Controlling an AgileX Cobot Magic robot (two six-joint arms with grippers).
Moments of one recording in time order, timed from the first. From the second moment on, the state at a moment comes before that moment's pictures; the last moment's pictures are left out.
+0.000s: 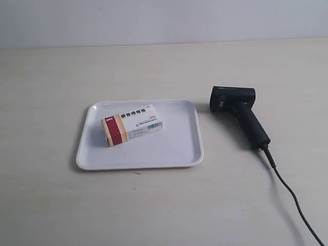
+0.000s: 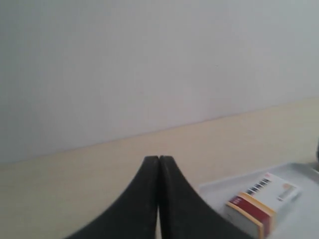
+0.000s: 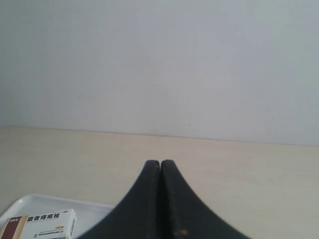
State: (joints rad) left arm -0.21 0.10 -0.02 1.45 -0.04 -1.34; right arm 0.41 0.50 -0.42 0.19 0.15 -0.08
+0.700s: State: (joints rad) left arm -0.06 0.01 0.00 0.21 0.21 -0.10; right arm 0.41 0.50 -0.42 0.19 0.15 -0.08
